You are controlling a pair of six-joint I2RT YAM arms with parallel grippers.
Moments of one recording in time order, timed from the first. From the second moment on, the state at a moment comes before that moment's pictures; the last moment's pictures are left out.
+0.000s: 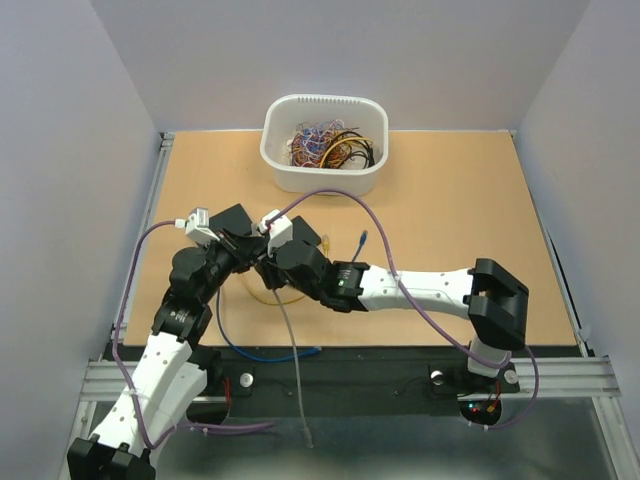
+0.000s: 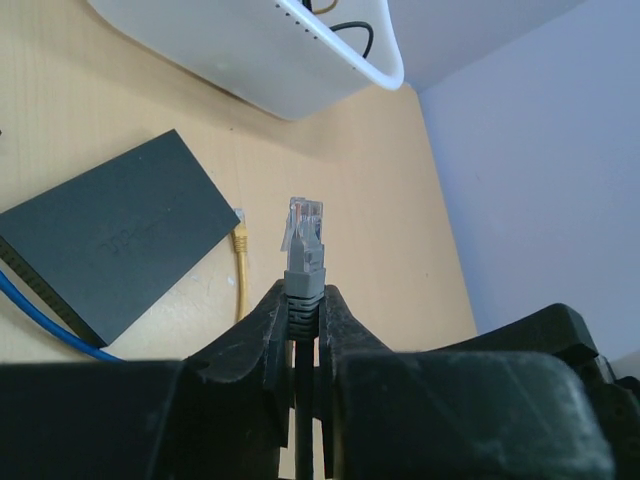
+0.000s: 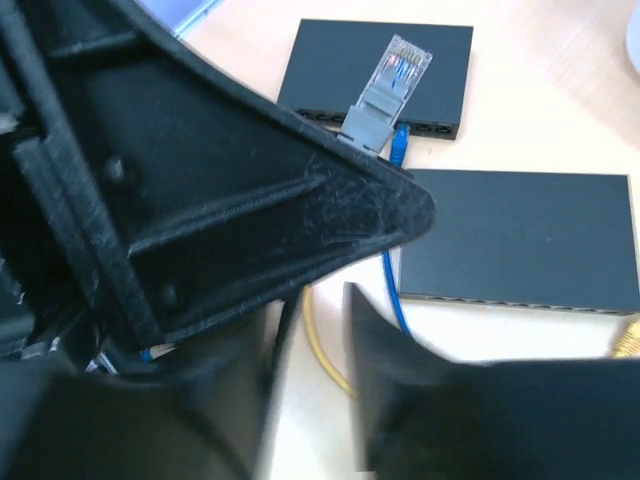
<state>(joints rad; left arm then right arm) -0.27 0.57 0.39 0.04 0.20 -0.85 1.23 1.75 1.29 0.11 0.39 0.31</state>
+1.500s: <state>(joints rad) -0.27 0.41 0.43 -0.04 0.31 -0.80 1.23 1.41 0.79 0.44 -0.02 0.37</state>
